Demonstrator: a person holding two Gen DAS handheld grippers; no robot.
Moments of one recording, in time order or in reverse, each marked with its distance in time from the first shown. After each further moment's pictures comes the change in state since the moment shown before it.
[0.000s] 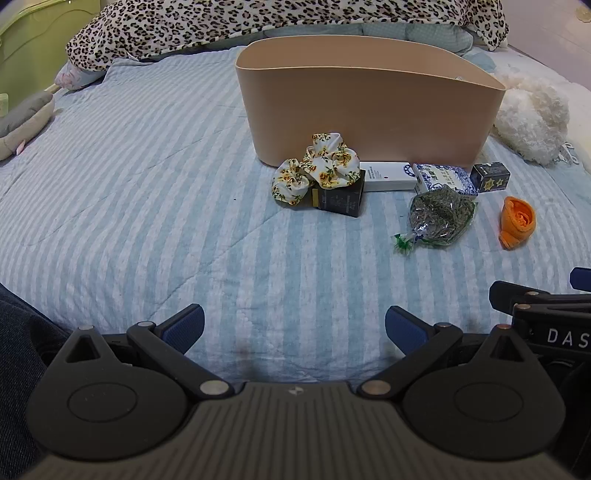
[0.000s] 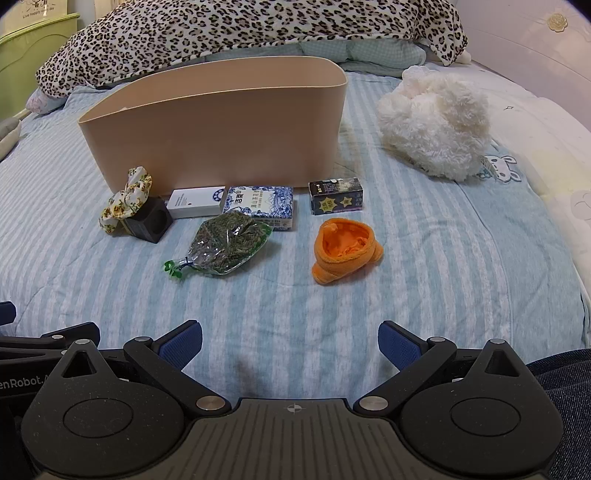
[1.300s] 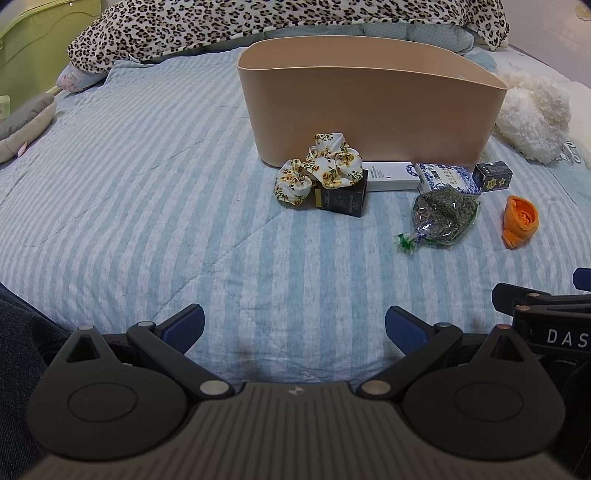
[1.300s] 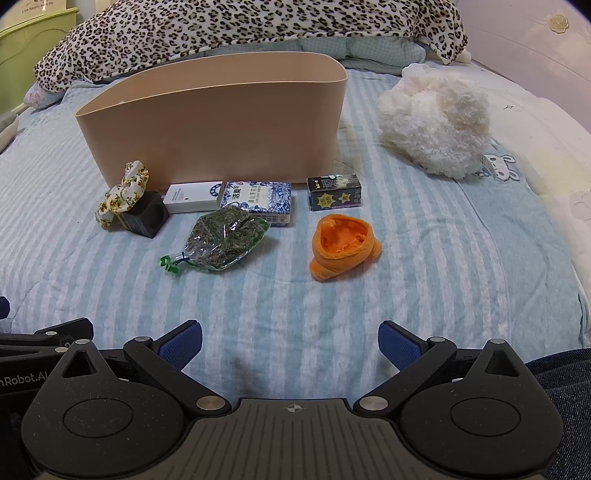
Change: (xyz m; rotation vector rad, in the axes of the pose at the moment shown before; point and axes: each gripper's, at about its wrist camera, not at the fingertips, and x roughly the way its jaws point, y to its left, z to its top) left arm 0.001 0.000 0.000 0.016 -0.004 0.007; right arm 0.003 0.000 0.001 -0.006 0.007 -0.010
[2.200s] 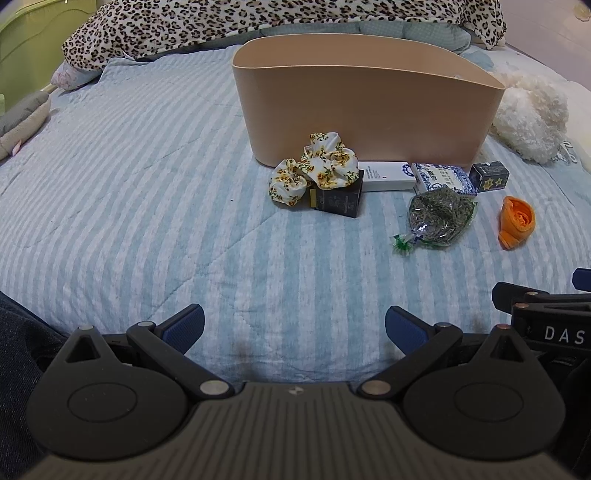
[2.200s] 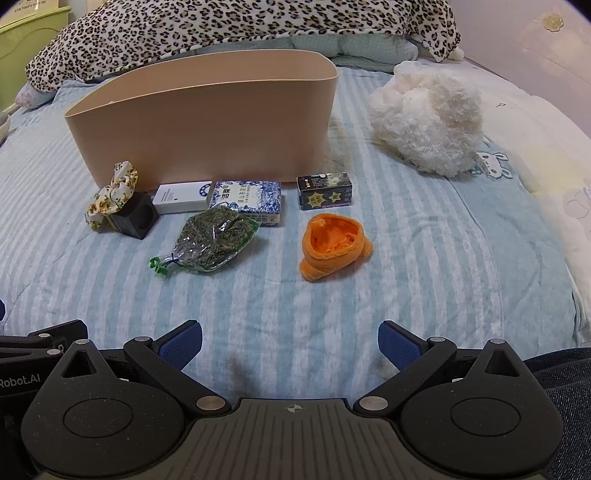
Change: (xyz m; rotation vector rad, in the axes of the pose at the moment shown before) left arm 0.003 0.000 0.003 -0.003 0.006 -0.015; right arm 0.002 0.000 0.002 0.006 0.011 -0.032
